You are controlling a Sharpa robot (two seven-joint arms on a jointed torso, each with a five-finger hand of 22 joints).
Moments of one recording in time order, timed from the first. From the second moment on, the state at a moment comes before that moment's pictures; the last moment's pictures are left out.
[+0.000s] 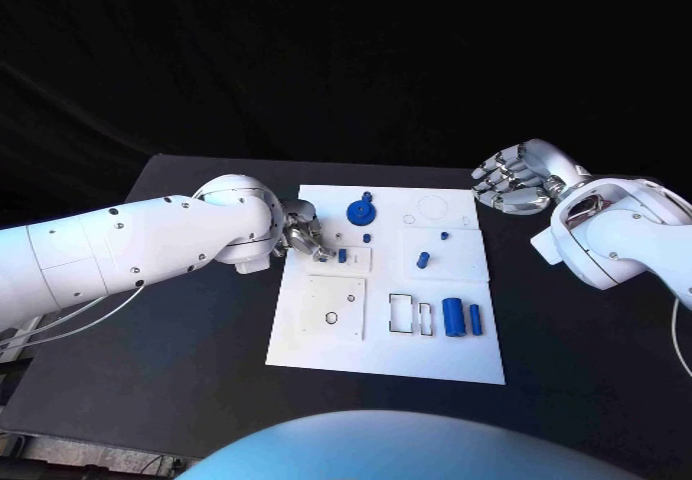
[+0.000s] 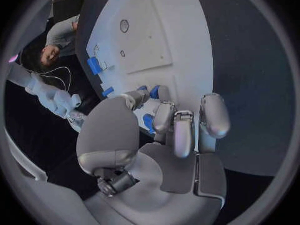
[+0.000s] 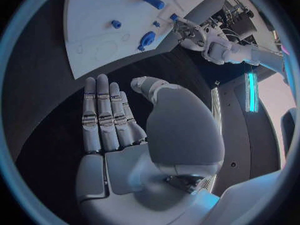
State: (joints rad) left arm 1.21 -0.80 -0.04 1.51 -1.15 0.13 -0.53; left_hand 1.06 -0.24 0.55 0.28 0.30 0.91 0.02 0.75 0.62 1.42 -0.04 1.27 1.14 1.47 -0.08 1.57 1.31 0.09 1.39 0.03 1.24 1.31; right arm 1.33 -0.93 -0.16 1.61 -1.06 -0.54 -0.19; right_hand 1.31 -0.27 0.54 0.20 0.49 0.84 0.20 0.29 0.28 1.11 0.14 0.16 0.10 1.16 0.09 0.19 0.55 0.17 1.03 0.20 0.07 0.39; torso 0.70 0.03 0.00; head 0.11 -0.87
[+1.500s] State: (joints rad) left arm 1.21 -0.80 -0.02 1.54 -1.13 -0.16 -0.29; left_hand 1.27 -0.21 0.27 0.29 0.33 0.62 0.15 0.69 0.53 0.89 0.08 0.78 0.58 1.10 0.02 1.00 0.81 0.16 0.99 0.12 0.48 1.08; right arm 1.33 -0.93 -0.16 1.61 -1.06 -0.54 -0.18; right_hand 1.30 -0.27 0.54 0.20 0.49 0.84 0.20 0.29 0.28 1.11 0.14 0.16 0.10 1.16 0.09 0.18 0.55 0.17 1.03 0.20 0.07 0.38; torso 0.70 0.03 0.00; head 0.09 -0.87
